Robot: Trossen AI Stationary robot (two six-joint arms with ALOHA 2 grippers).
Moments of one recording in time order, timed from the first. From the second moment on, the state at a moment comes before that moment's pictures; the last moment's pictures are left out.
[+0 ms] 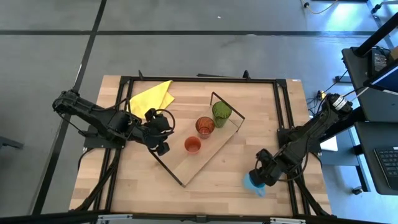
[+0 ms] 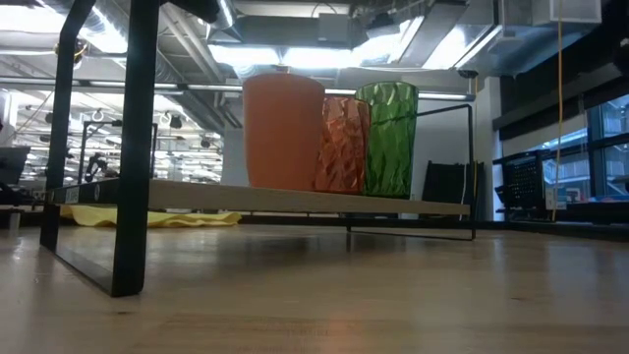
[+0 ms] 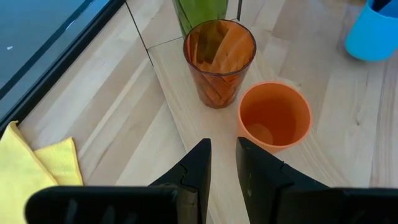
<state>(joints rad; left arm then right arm) -0.37 1.25 1.24 -0.93 -0.57 -0.64 0.79 1.33 0.81 -0.78 -0.05 1.93</state>
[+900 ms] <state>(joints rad) -0.35 1.25 1.24 -0.93 -0.51 -0.59 0.44 1.76 1.31 -0.94 -0.06 1.12</state>
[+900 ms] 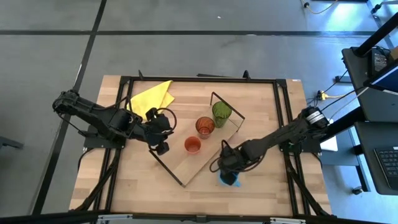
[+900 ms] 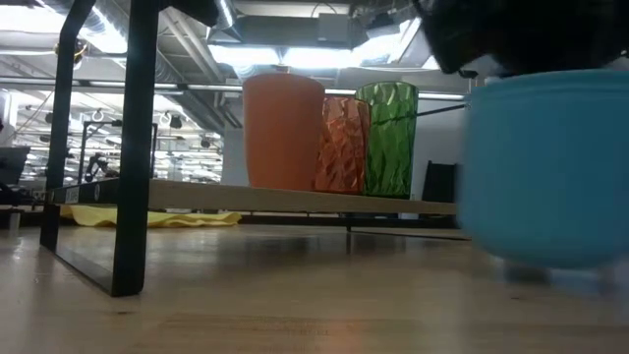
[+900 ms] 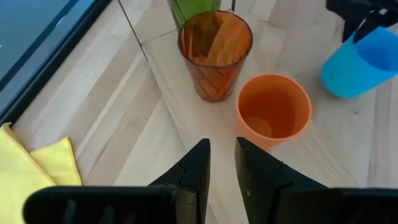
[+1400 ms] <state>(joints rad) -0.35 1.26 1.24 -0.66 -0.35 -0.29 0.37 1.75 1.34 -0.87 -0.03 1.09</state>
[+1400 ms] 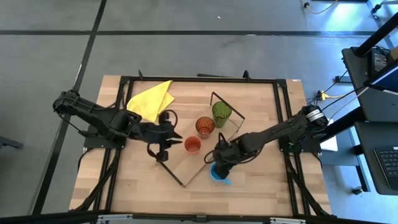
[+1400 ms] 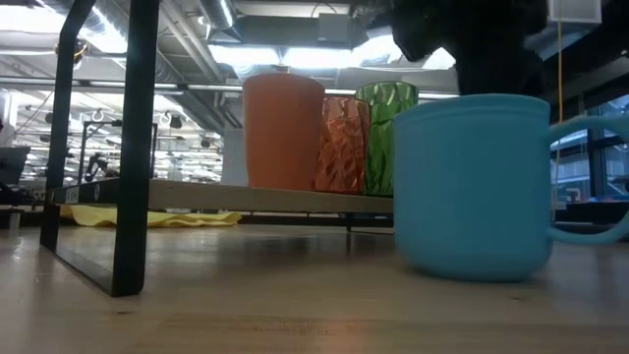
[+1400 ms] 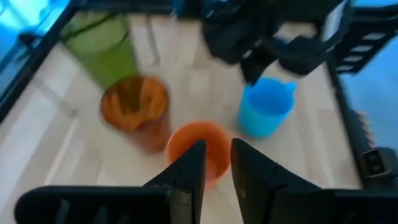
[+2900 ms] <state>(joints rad) -0.40 1.99 1.70 -0.48 -0.02 -0.07 0.90 1.75 2.36 -1.51 1.16 1.13</state>
